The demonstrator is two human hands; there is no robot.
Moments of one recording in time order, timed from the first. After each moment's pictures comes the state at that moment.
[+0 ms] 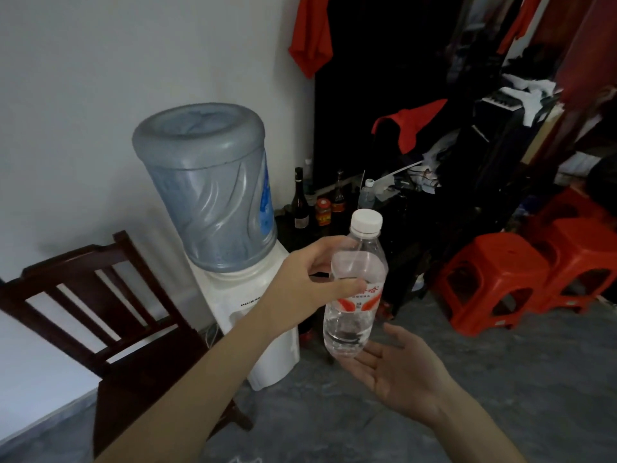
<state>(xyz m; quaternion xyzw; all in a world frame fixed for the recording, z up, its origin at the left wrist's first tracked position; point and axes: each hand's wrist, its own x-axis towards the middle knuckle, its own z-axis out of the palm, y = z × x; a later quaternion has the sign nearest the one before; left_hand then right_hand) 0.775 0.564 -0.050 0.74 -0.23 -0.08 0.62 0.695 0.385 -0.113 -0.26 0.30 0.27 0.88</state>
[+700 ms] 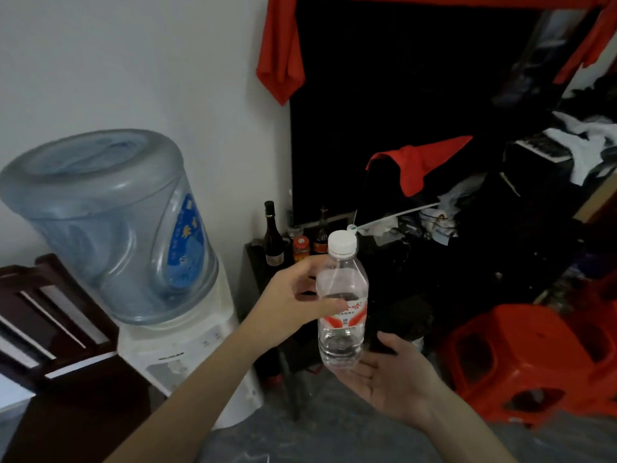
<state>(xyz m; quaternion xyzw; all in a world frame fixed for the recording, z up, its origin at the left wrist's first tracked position) 0.943 0.364 -0.066 0.74 -0.15 -0.02 0.65 0.914 0.158 -0.120 -0.33 0.29 0.37 0.82</state>
